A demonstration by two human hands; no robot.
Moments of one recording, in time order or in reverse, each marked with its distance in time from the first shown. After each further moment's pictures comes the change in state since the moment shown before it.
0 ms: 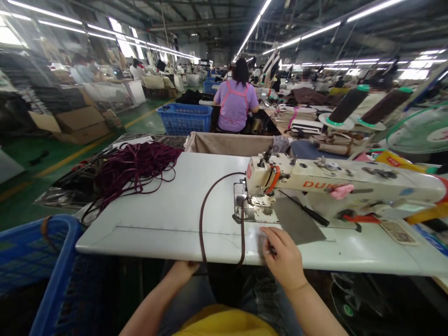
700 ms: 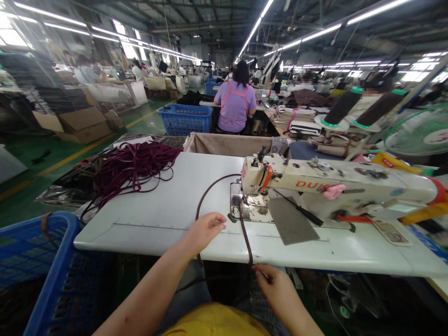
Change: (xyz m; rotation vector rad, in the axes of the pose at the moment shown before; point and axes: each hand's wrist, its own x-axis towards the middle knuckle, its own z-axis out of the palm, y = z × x) left_hand -0.004 0.163 -0.008 -0.128 -0.004 0.340; right_hand -0.065 -0.017 -0.012 0.502 -0.596 0.629
